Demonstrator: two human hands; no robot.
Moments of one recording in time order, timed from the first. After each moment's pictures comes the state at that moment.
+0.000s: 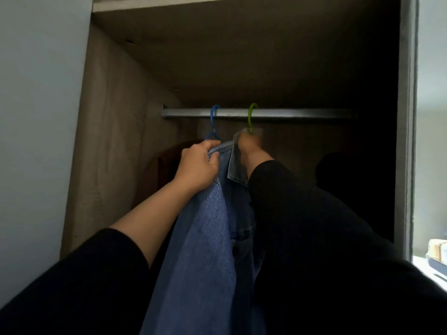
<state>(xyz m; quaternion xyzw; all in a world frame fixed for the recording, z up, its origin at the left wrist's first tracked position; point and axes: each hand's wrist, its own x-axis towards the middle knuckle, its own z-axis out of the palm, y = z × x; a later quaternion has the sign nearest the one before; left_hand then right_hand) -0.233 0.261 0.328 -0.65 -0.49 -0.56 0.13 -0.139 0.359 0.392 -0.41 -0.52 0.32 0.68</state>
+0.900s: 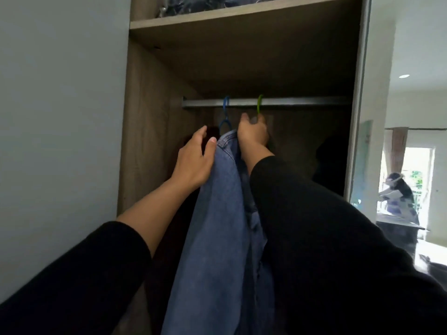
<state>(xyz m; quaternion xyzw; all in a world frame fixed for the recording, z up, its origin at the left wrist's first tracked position) -0.236 0.173 0.289 -0.63 -0.50 -0.59 0.09 -0.135 0.252 0.359 -0.40 -0.55 0.24 0.70</state>
